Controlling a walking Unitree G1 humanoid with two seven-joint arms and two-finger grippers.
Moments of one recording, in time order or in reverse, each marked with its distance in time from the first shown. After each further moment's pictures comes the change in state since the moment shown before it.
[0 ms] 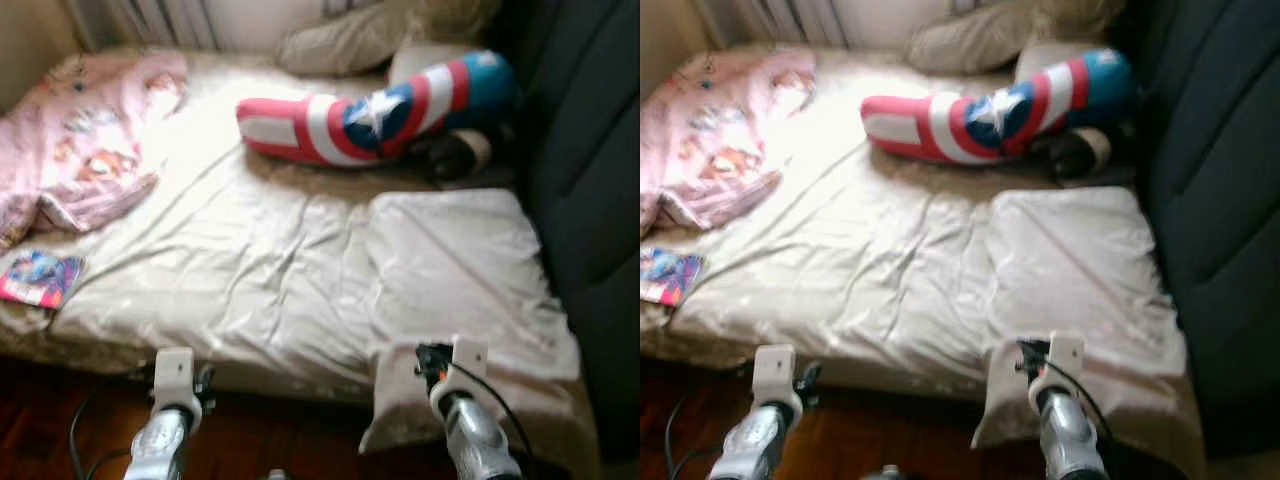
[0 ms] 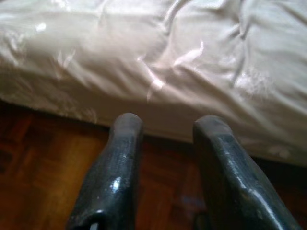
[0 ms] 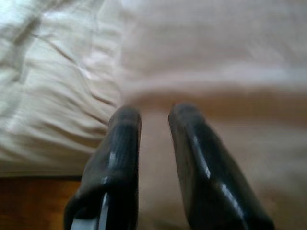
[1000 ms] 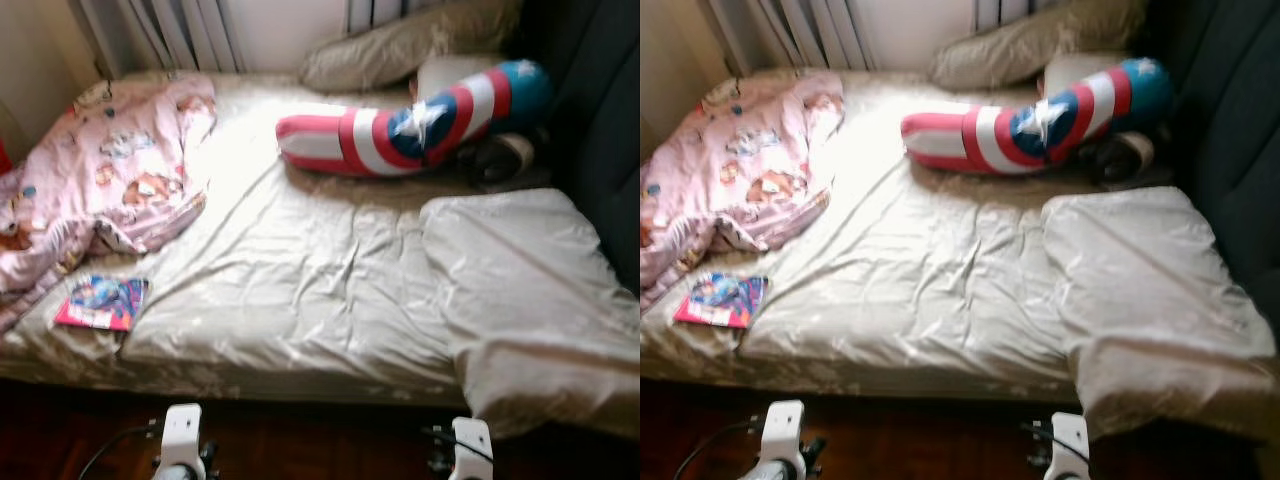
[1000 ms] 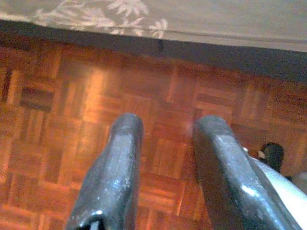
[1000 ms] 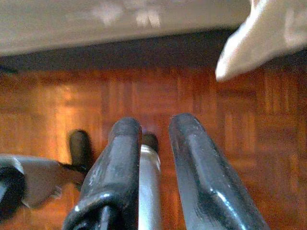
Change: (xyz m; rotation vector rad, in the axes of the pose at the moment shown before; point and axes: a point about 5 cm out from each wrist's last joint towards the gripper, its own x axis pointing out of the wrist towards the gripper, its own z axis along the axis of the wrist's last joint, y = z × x) left arm -0.026 -0.010 -0.068 0.022 0.369 -0.026; right arm -0.051 -0.031 -0.097 -0.064 0.446 -0.104
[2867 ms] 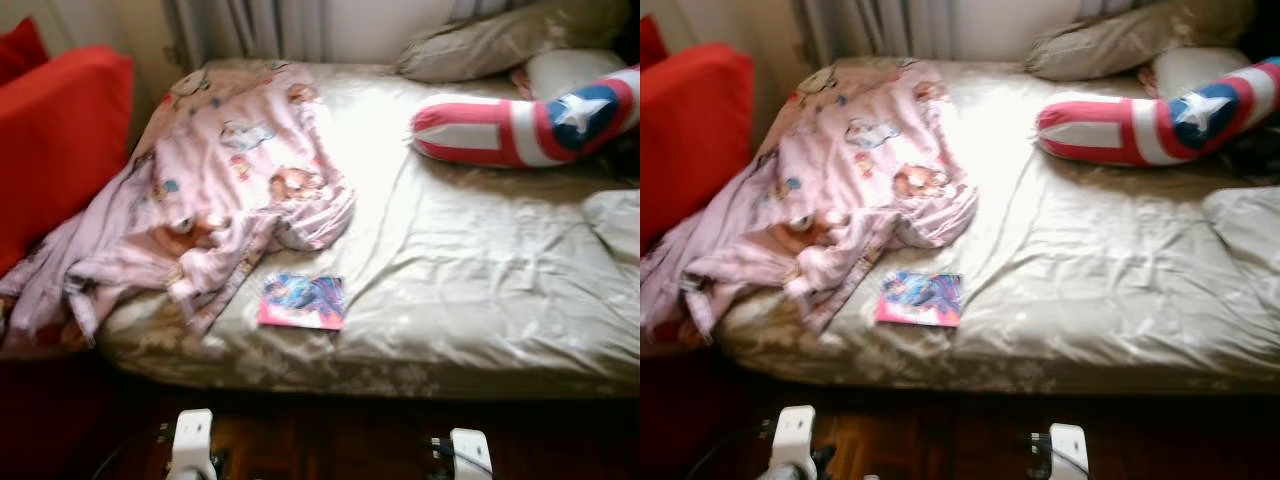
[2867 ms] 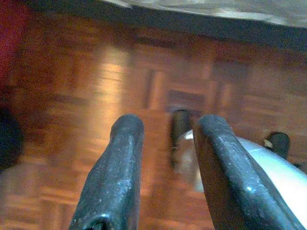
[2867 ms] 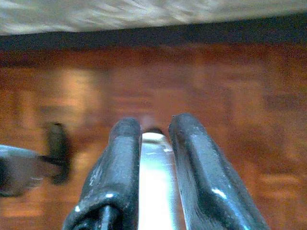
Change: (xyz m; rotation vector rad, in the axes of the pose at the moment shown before) left arm -0.003 0.013 -0.011 -0.013 0.049 0.053; right arm 0.003 0.025 -0.001 -0.031 0.023 0.049
